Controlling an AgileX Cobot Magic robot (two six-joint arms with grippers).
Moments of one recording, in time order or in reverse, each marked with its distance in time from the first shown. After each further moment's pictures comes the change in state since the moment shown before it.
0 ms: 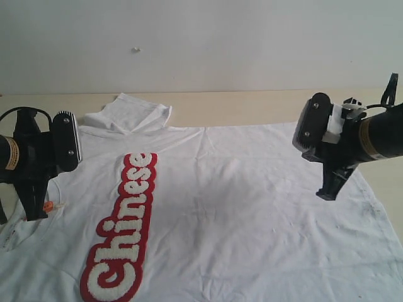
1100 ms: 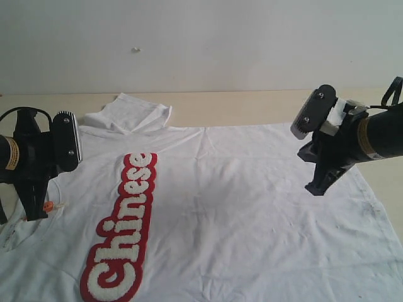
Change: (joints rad) left arm 0.000 0.000 0.000 0.000 0.000 0.000; right arm 0.000 0.004 0.000 0.041 -0.033 0.135
